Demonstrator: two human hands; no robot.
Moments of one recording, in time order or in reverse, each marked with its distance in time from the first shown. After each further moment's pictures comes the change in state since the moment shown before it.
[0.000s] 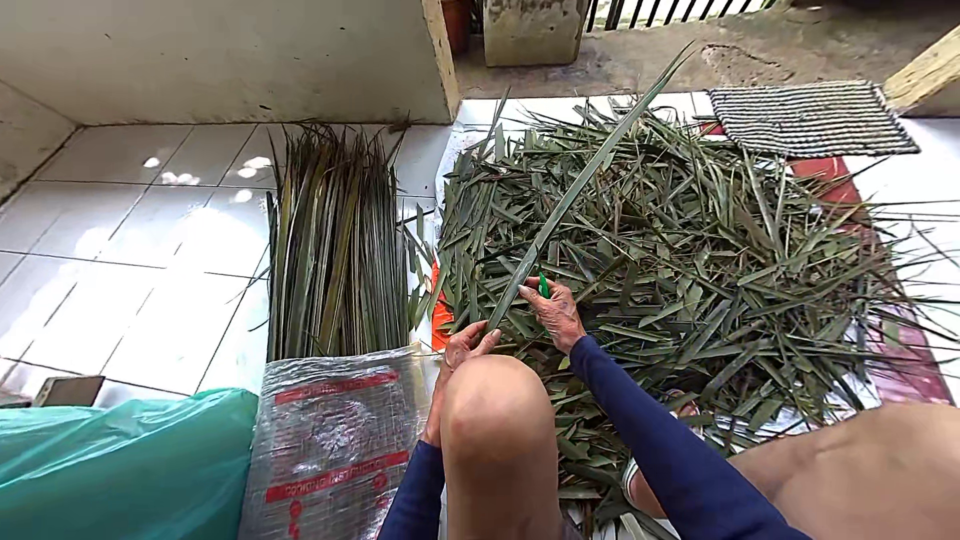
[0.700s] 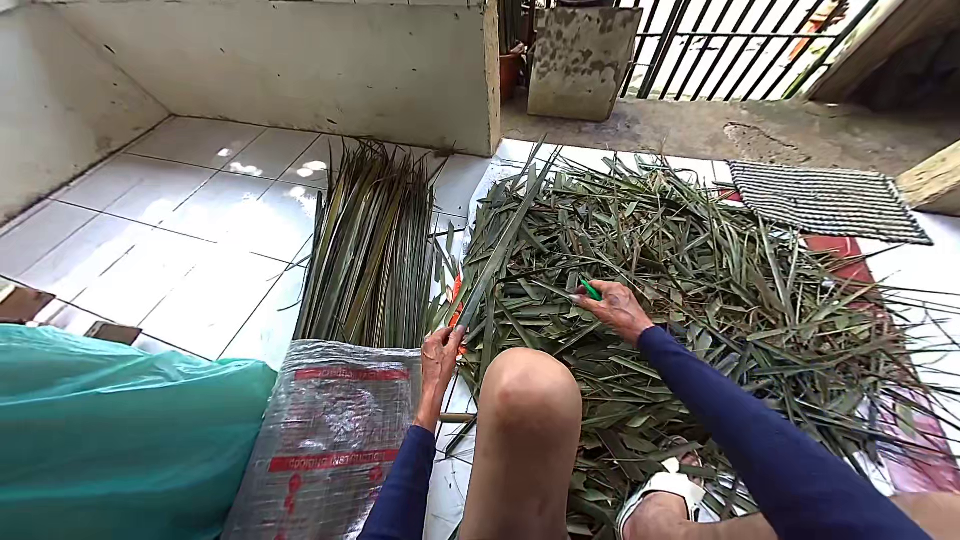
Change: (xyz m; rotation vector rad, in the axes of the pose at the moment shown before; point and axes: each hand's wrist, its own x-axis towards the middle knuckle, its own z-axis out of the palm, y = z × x) left_hand 0.088 -0.135 -0.084 0.227 0.345 0.296; right_hand 0.020 -0.097 -0.061 -0.897 -0.209 -0.110
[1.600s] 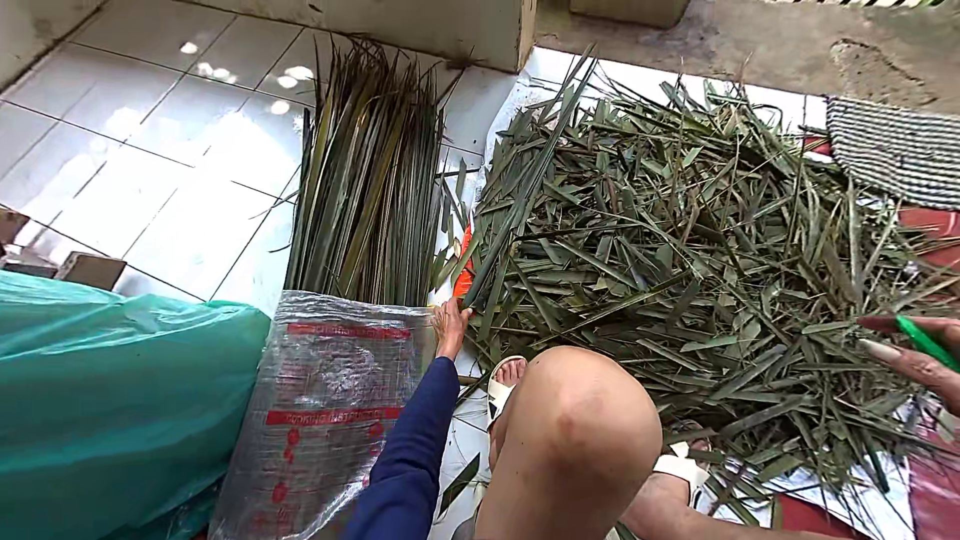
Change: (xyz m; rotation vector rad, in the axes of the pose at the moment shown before) left_hand 0.048 -0.115 0.075 0.508 -0.176 -0.273; right_hand -0.141 0.049 -0.180 -0.182 0.037 0.128
